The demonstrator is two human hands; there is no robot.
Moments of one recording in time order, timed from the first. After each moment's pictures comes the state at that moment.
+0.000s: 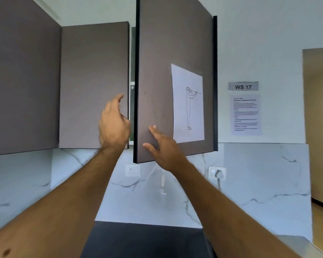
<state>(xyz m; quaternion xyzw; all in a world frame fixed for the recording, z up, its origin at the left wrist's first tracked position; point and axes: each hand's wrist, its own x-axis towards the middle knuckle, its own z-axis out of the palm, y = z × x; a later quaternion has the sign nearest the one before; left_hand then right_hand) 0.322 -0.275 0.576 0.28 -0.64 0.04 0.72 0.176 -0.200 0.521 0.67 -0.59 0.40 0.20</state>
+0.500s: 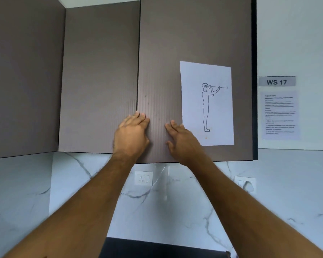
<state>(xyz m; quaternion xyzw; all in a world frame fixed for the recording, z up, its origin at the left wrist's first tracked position) 0.283 -0.448 0.556 0.31 -0.75 0.26 0.53 0.121 -0.360 0.544 0.62 -0.66 0.28 0.33</state>
